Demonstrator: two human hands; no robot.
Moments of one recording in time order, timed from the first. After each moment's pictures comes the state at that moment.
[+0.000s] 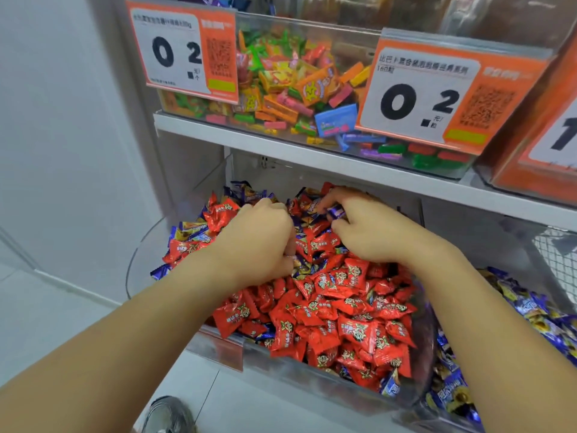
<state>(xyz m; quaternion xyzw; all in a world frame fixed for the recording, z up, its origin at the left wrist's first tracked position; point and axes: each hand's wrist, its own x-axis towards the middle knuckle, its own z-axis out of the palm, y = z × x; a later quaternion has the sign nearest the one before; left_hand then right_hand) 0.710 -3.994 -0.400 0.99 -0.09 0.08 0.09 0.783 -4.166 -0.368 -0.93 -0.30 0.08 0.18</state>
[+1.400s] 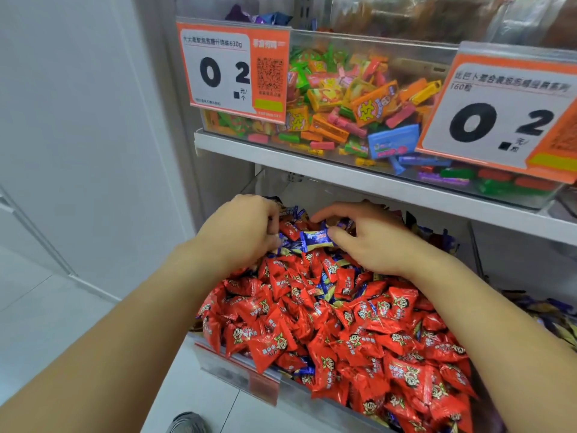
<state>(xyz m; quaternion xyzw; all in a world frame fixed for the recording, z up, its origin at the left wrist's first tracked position) 0.727 -3.921 -0.396 0.98 0.04 0.11 0.16 0.806 -4.127 -0.391 -0.89 -0.38 0.07 0.27</state>
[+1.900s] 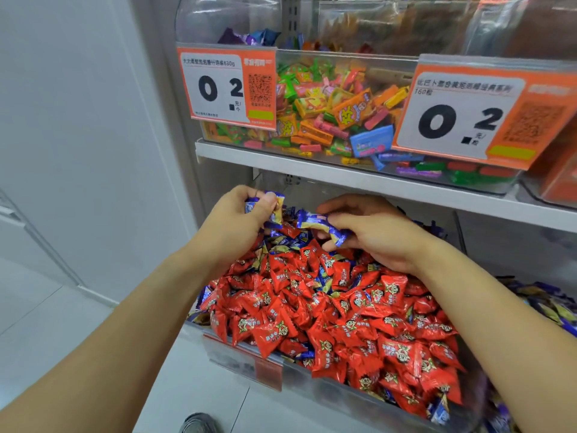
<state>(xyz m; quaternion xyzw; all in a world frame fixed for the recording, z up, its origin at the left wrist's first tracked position) 0.704 -3.933 -0.387 0.79 0.13 0.15 0.58 0.791 -4.129 -0.388 -0.73 -0.19 0.23 0.62</state>
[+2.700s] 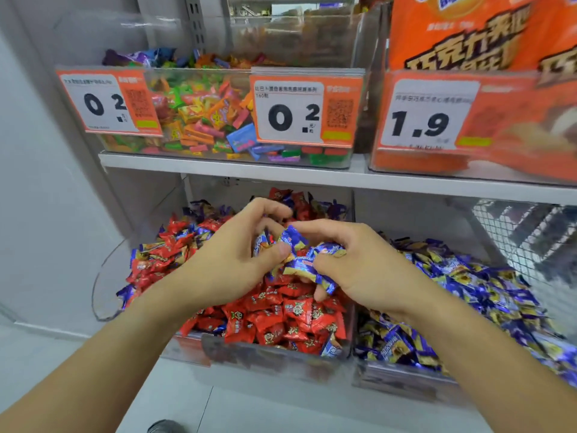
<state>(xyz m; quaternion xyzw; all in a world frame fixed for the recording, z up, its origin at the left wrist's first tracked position) 0.671 -4.040 -0.376 0.87 -0.16 0.06 0.46 0.682 -4.241 -0.355 -0.83 -0.21 0.14 0.50</state>
